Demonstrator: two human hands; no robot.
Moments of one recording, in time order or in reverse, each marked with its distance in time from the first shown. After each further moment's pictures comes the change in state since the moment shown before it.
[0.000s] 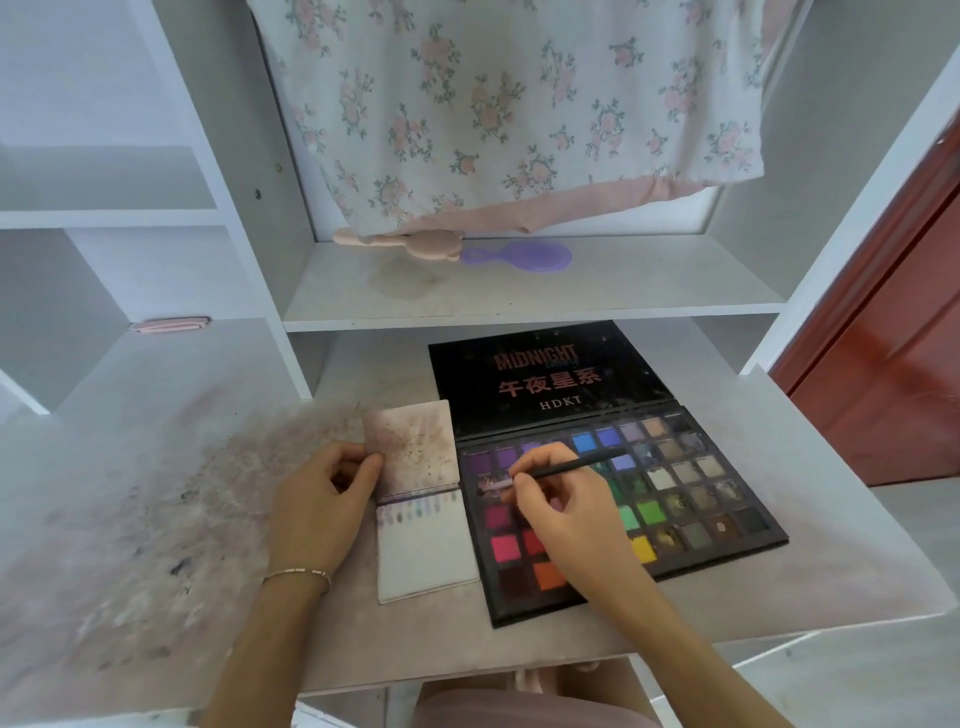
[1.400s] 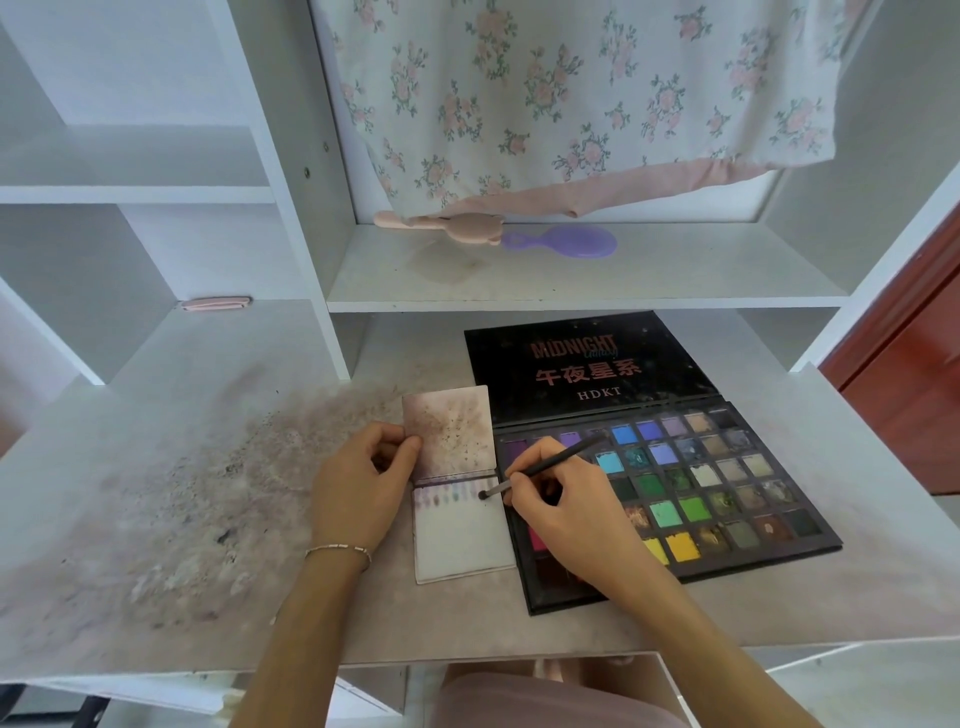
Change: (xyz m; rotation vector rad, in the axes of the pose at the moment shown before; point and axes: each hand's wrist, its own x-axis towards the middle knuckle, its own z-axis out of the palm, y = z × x) left_hand -0.001 -0.003 0.000 -0.013 -0.010 -0.009; right_hand 0.010 0.003 0.020 -0.194 -0.161 -0.021
